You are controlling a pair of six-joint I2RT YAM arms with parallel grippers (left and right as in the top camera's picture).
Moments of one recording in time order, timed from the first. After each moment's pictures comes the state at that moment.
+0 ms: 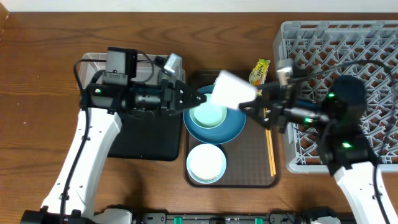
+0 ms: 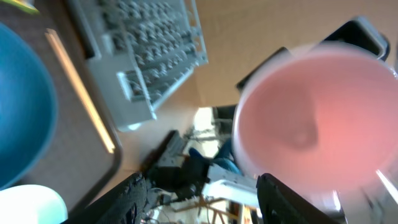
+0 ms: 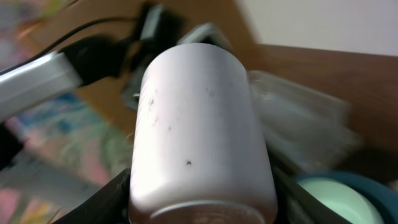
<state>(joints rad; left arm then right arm) -0.13 1.41 1.22 -0.80 1.28 -0.35 0.14 1.06 0.87 -0.02 -1.12 0.41</state>
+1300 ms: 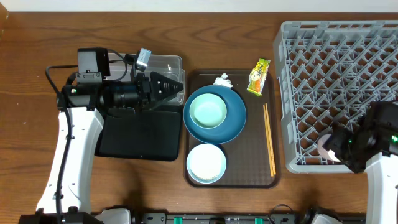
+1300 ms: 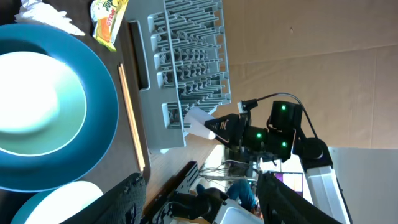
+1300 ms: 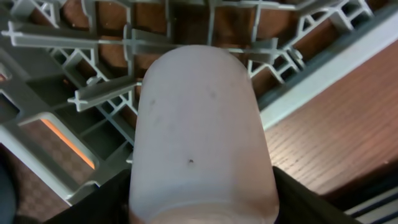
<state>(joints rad) 0.04 1.41 1.22 -0.85 1.22 -0.35 -0.37 1.15 0.92 -1.13 -0.04 0.37</state>
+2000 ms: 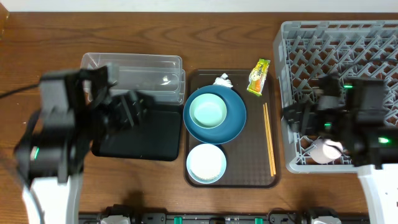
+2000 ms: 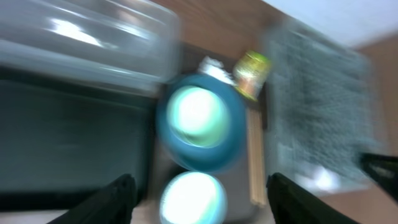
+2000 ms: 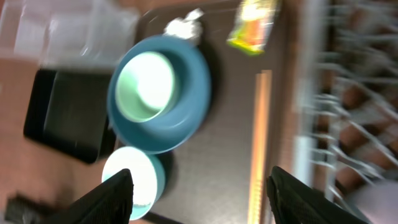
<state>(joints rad) 0.04 1.05 1.39 -1.20 0.44 -0.33 0.10 1.11 1.18 -1.04 -0.38 0.18</state>
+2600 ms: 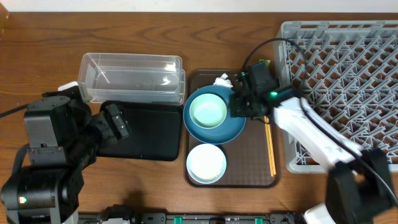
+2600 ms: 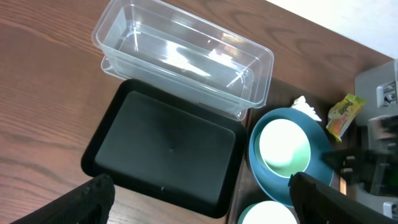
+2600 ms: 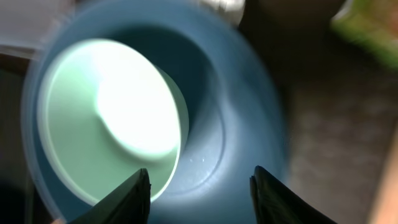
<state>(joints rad) 0.04 0.93 1.39 -1.26 0.06 -0.34 0.47 1.72 1.15 -0.59 -0.18 0.41</state>
